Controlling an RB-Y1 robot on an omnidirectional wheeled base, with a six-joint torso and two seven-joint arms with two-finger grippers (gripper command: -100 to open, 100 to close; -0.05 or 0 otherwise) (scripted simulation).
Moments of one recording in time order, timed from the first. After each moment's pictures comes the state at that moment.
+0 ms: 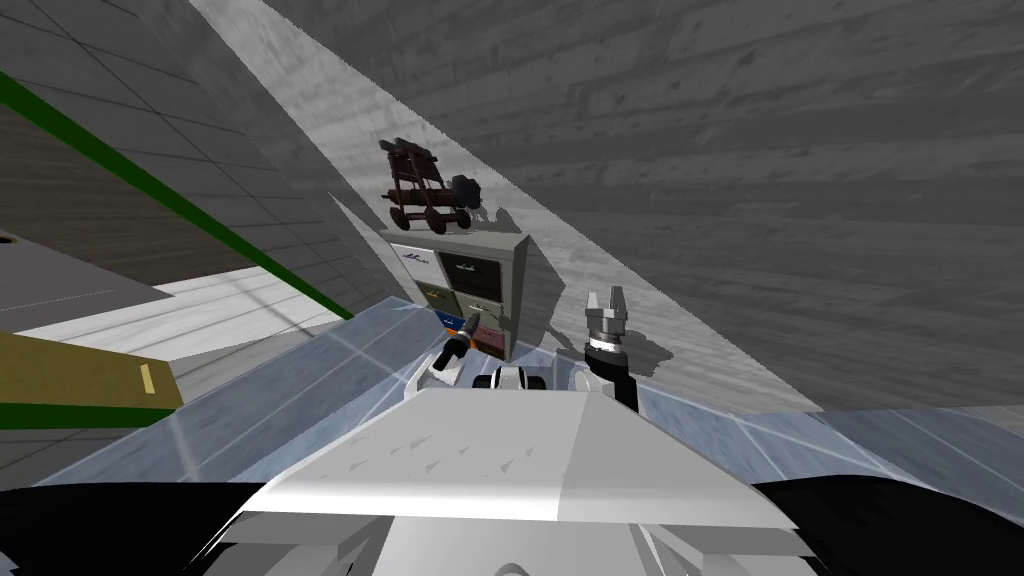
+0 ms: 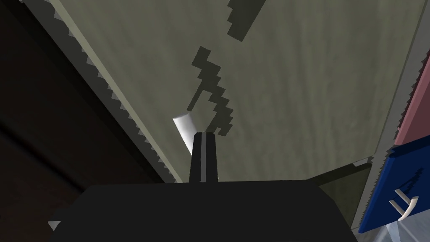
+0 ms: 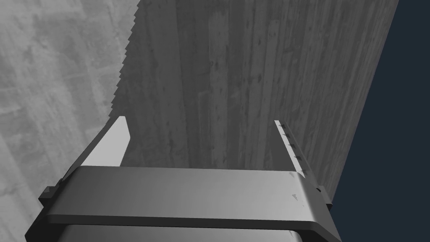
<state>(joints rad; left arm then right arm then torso) 0.28 0.24 -0.24 -1.86 -0.08 0.11 -0.05 0.53 -0.04 0.05 -2.26 -0.10 -0.56 0.14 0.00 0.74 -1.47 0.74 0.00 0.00</state>
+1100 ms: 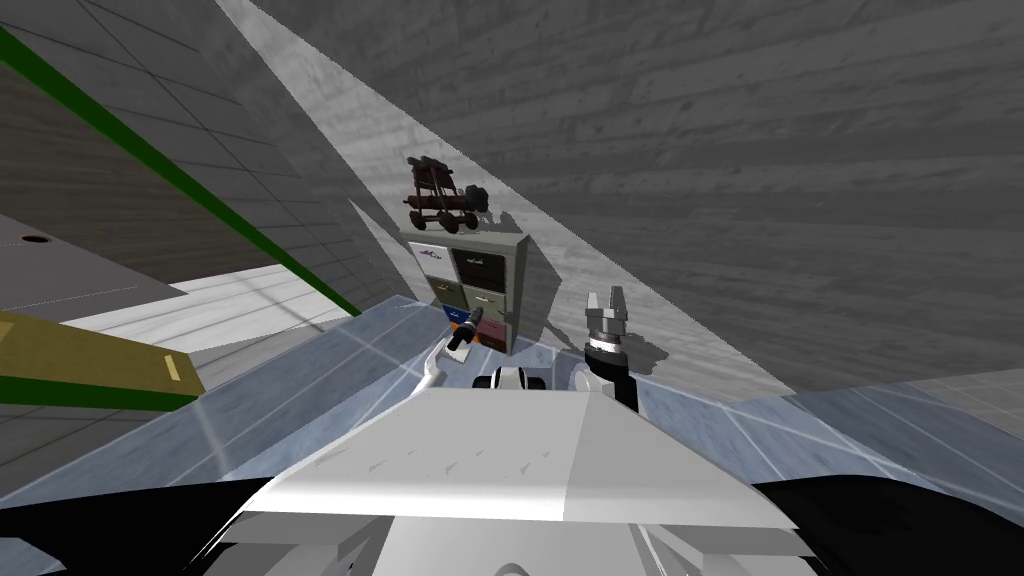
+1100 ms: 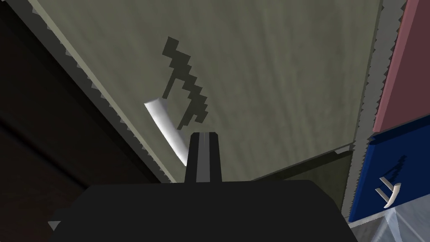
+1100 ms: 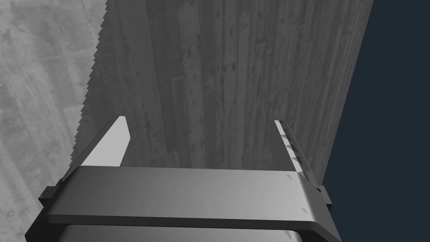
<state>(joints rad) 0.03 0.21 -0.20 -1.52 -0.10 0.04 -0.02 0.54 -0.04 0.05 -2.26 -0.10 -0.56 0.14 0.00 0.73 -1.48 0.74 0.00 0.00</state>
